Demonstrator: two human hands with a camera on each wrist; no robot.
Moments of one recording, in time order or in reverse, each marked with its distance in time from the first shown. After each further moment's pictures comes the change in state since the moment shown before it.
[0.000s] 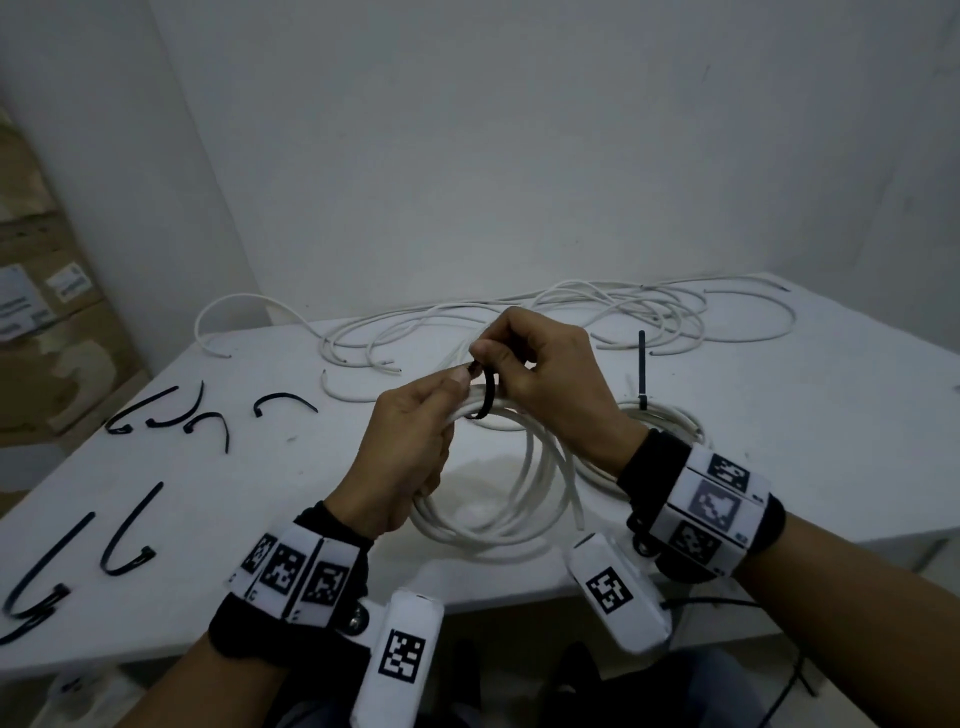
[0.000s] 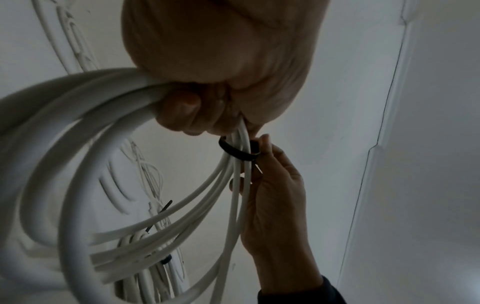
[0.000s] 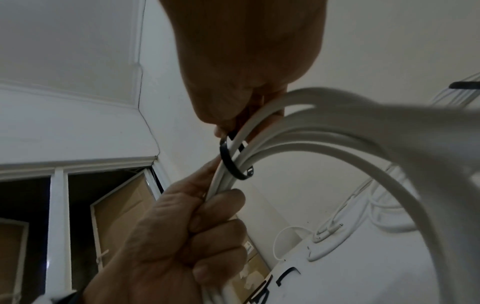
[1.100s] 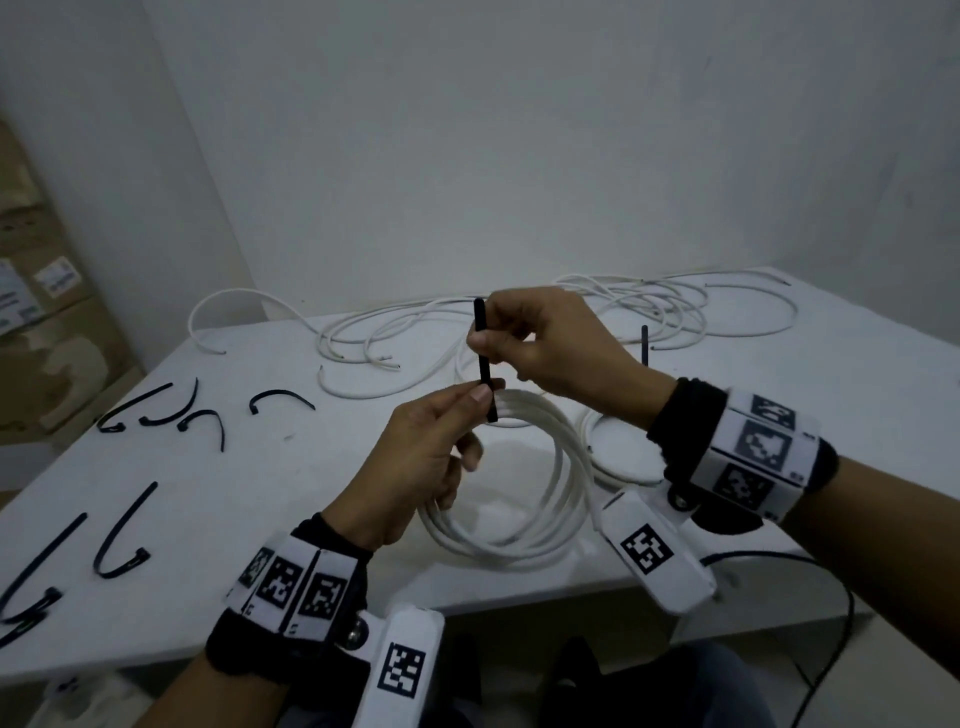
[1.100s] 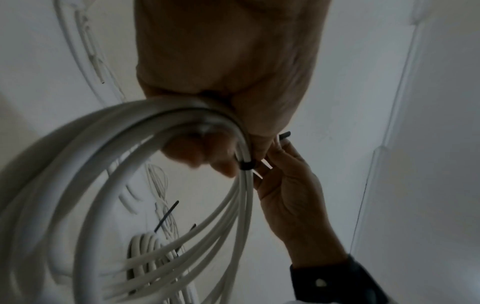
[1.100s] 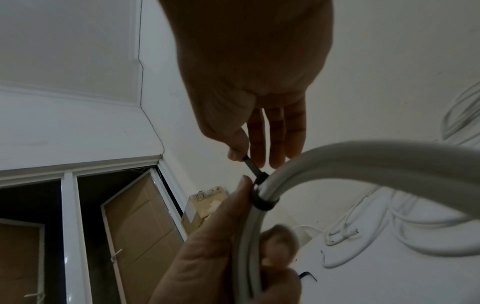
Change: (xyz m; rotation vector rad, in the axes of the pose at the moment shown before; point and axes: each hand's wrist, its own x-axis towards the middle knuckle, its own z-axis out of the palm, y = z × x) left_hand 0.000 -0.009 -0.004 -0.019 -0.192 -0.043; right_hand 0.025 -0.011 -0.017 -0.117 -0.286 0.105
